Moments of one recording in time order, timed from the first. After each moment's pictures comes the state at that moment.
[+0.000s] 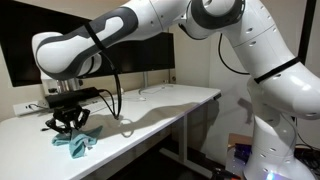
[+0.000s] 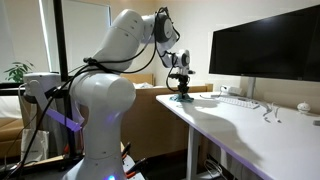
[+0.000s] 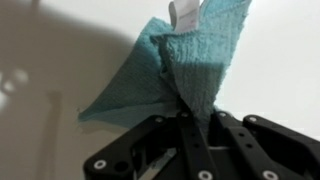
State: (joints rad) arm 0.38 0.54 0.10 -1.50 -0.09 2.02 0.72
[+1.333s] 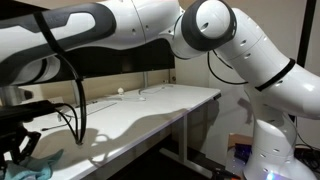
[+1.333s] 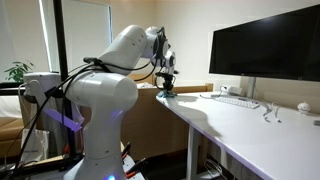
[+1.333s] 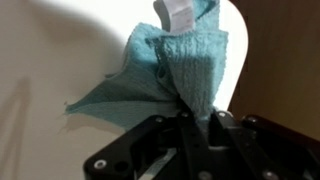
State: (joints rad) arm 0.54 0.77 0.18 -1.13 -0.07 1.90 0.71
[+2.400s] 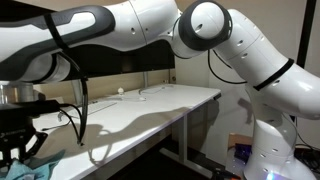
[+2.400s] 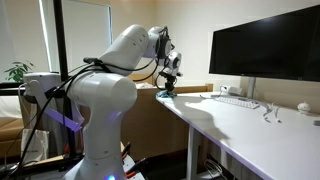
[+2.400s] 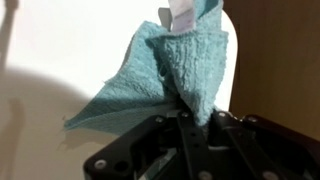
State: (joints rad) arm 0.47 0.76 0.19 -1.17 0.09 1.92 0.72
